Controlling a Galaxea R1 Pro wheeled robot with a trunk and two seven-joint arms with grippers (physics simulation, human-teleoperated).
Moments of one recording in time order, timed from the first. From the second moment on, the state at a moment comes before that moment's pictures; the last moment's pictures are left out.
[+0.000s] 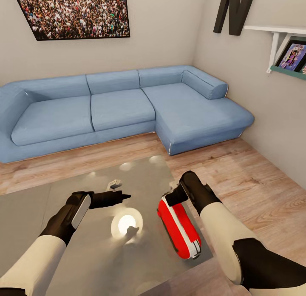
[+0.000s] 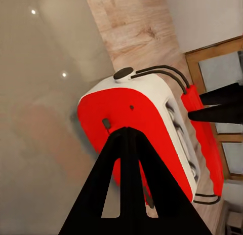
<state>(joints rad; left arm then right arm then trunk) -0.74 0.11 -0.08 -0.88 0.36 0.80 -0.68 -1.00 0.17 0.04 -0.59 0.56 1.05 0.65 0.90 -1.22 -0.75</state>
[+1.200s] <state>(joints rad) -0.74 0.10 -0.08 -0.88 0.36 0.80 -0.68 -1.00 0.17 -0.01 -0.52 0.56 0.98 0.59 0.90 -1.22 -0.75</state>
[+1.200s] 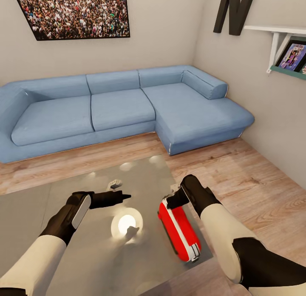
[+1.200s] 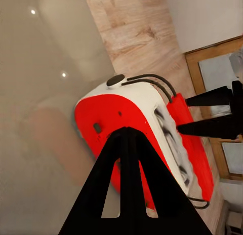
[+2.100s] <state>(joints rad) -0.74 0.10 -0.08 -0.88 0.36 0.80 -0.68 -1.00 0.17 -0.01 -0.65 0.56 1.05 0.62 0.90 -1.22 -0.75</state>
